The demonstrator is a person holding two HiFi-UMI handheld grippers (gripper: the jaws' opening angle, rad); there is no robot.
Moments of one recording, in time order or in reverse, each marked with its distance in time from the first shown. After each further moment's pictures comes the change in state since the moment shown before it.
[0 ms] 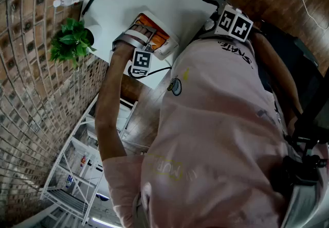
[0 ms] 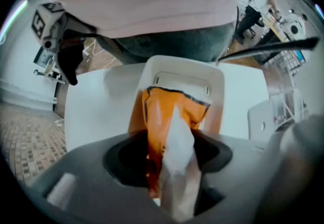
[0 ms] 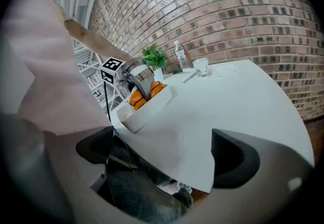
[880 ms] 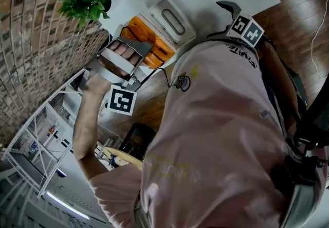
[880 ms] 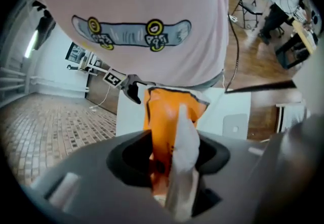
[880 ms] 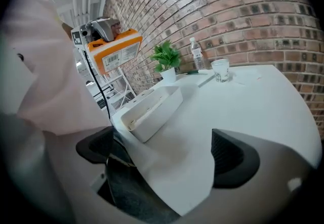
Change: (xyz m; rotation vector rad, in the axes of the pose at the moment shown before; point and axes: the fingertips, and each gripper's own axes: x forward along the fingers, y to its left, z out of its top) left arm -0.229 0.016 0.010 -0.097 0.130 0.284; right arm 0.030 0.004 0.018 -0.103 0.040 0.106
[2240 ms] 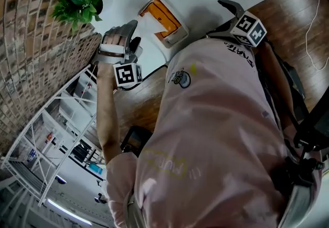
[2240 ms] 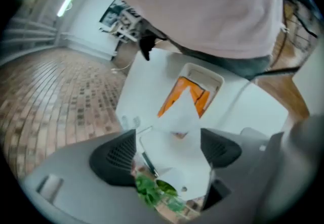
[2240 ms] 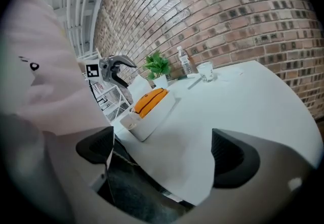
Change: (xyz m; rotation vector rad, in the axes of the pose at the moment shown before) left arm 0.092 -0.056 -0.048 -0.490 0.180 0.091; right arm -0.025 -0.009 -0.009 0.118 -0.127 -0.038
